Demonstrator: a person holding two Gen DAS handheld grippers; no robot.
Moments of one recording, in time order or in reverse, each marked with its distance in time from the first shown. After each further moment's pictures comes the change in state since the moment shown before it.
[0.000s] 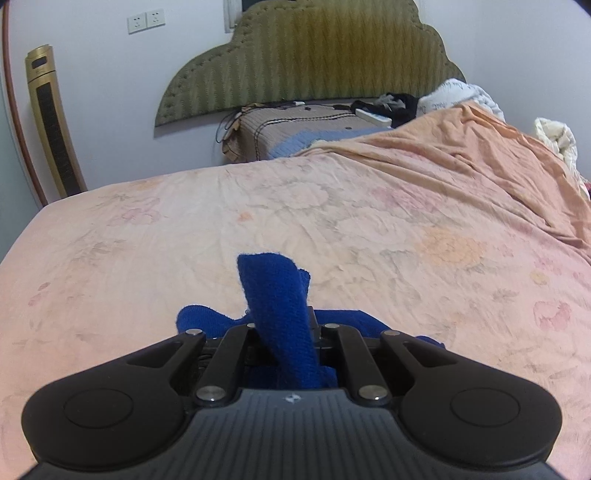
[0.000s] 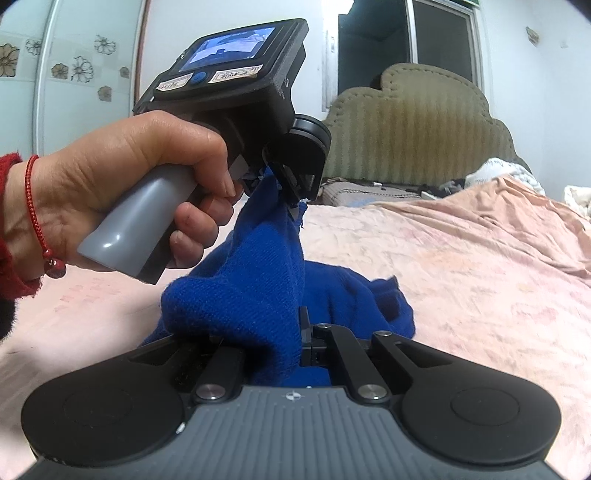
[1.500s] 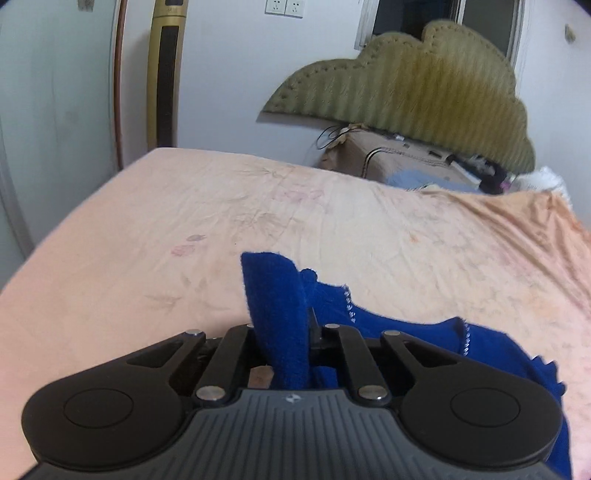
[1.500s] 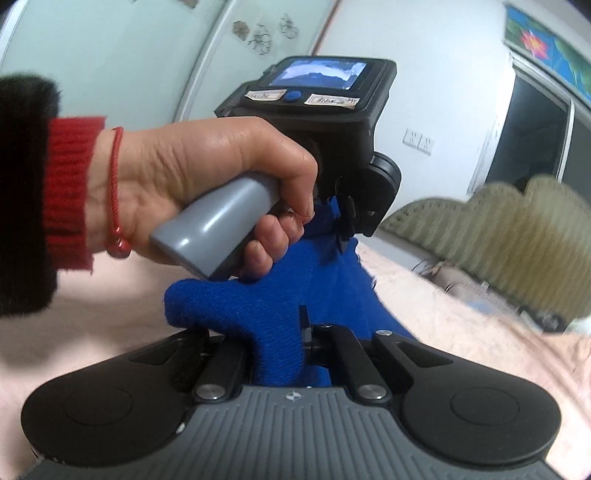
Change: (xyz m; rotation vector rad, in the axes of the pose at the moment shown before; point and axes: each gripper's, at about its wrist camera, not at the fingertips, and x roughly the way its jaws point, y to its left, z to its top) left arm -0.047 0.236 -0.050 -0.294 -0.044 0.071; right arm 0.023 0.208 0.036 -0.435 -0.078 0.265
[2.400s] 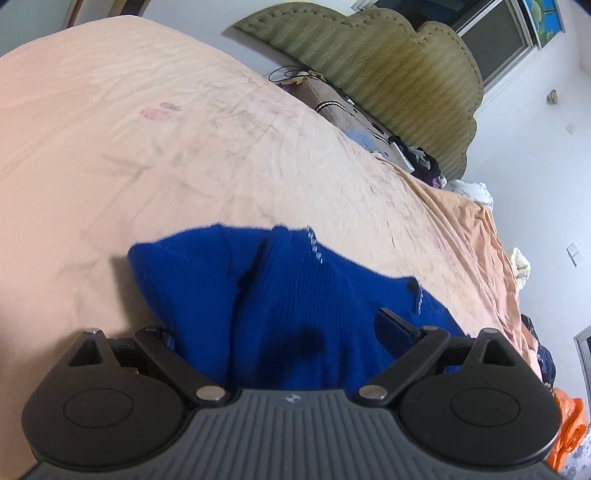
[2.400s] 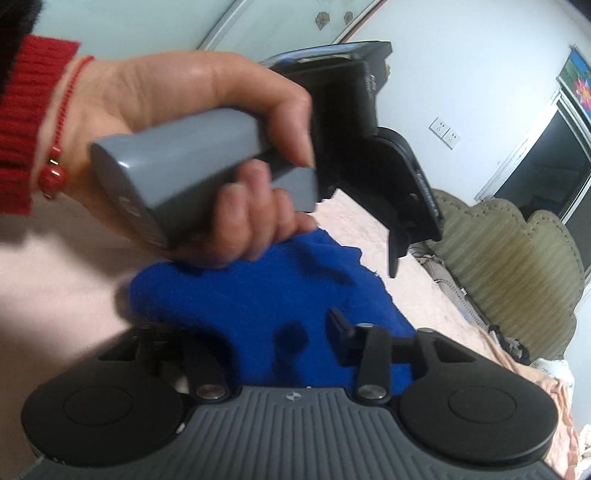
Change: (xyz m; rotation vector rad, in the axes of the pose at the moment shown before) left arm 0.070 0.092 -0.050 -0.275 0.201 -0.441; right arm 0.084 0.070 -0.009 -0.287 0.190 -0.104
